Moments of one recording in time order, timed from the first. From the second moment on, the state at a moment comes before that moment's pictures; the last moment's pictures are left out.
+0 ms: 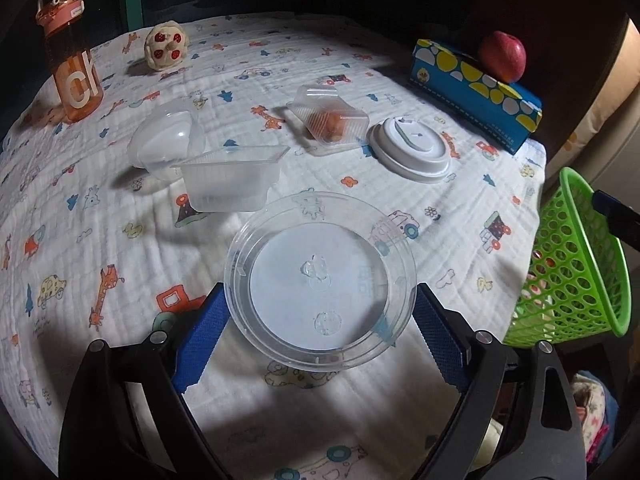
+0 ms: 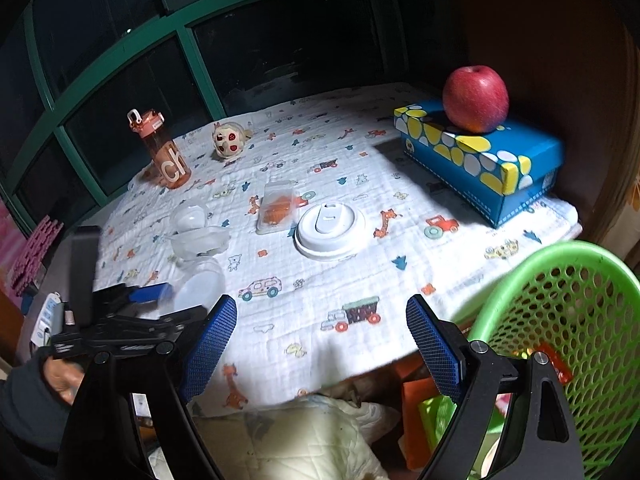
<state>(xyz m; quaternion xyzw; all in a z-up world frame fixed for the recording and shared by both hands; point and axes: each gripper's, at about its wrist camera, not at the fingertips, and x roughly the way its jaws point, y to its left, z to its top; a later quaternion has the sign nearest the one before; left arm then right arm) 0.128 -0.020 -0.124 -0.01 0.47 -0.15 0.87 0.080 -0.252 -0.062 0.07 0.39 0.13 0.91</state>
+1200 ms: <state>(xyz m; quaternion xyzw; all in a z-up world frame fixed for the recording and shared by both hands) 0.119 0.030 -0.080 -0.07 0.44 -0.16 0.88 0.242 -0.187 -0.150 -0.03 0.46 0.08 0.88</state>
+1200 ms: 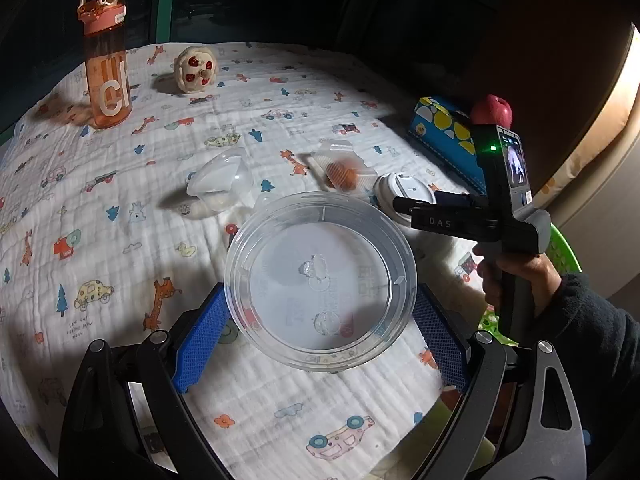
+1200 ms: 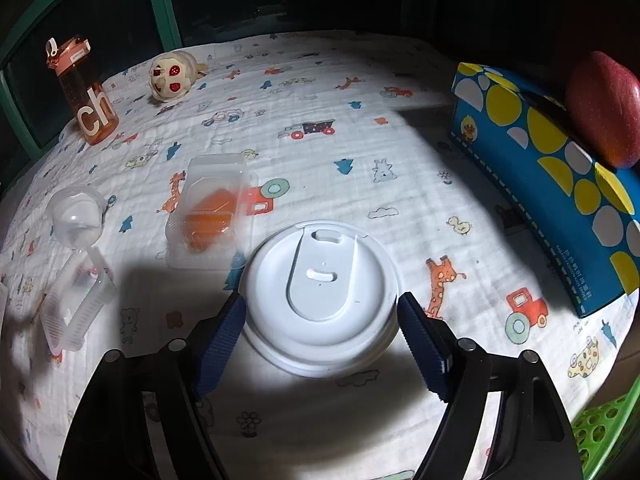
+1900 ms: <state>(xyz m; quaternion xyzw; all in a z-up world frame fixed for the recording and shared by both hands) 0.116 0.001 -0.061 -0.06 0.43 -0.19 0.88 0.163 -0.230 -0.081 0.03 0.41 0.08 0.91</state>
